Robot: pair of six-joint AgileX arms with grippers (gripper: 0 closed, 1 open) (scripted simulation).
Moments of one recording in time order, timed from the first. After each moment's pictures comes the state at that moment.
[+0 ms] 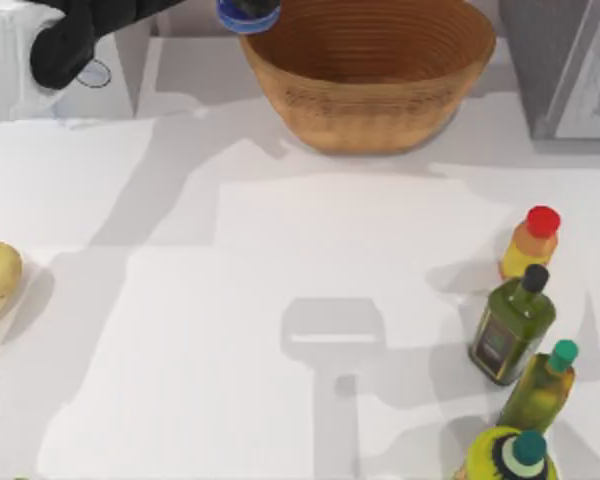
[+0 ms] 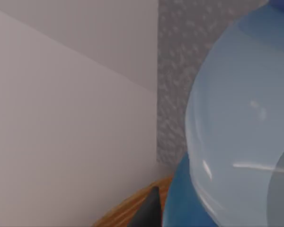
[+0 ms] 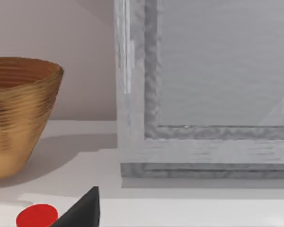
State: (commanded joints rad) left arm -0.33 1.81 1.31 0.37 0.49 0.08; right arm 0.00 0.00 0.00 0.00 0.00 0.00
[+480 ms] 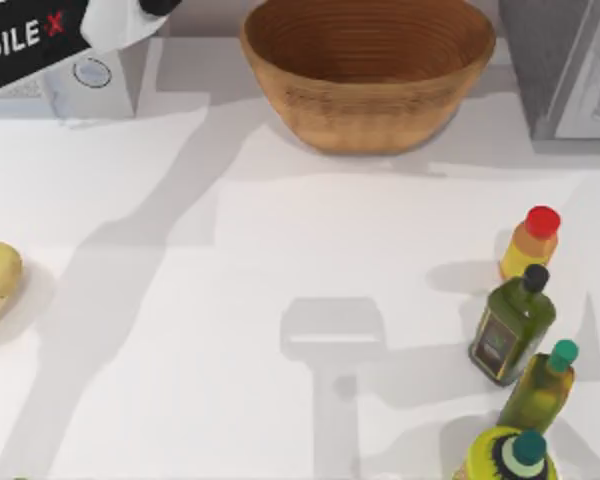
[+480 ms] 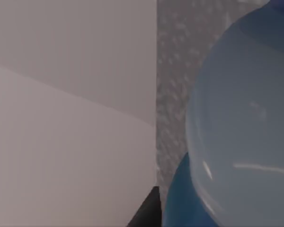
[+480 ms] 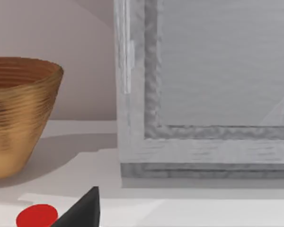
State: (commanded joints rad) left arm -0.43 2.07 1.73 0.22 0.38 0.07; right arm 0.00 0.00 0.00 0.00 0.00 0.00
